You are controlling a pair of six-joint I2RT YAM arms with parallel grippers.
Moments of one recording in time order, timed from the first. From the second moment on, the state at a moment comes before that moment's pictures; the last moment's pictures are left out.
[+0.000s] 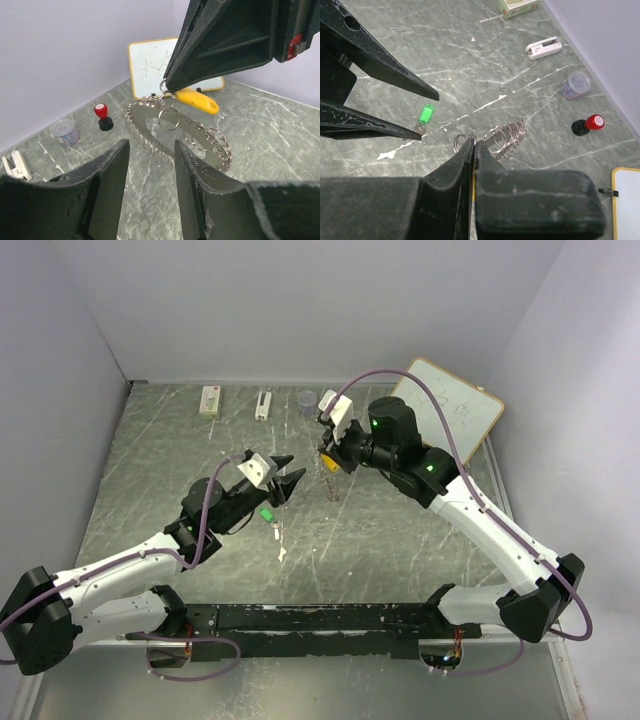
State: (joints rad) left arm -0.84 1.03 0.58 0.62 0.00 0.09; right arm 0.71 1.26 1.33 -0.45 -0.24 -0.32
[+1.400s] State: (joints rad) left arm -0.77 1.25 0.84 0.47 -0.18 0.12; right arm 0.71 1.26 1.36 -0.50 -0.30 -0.38
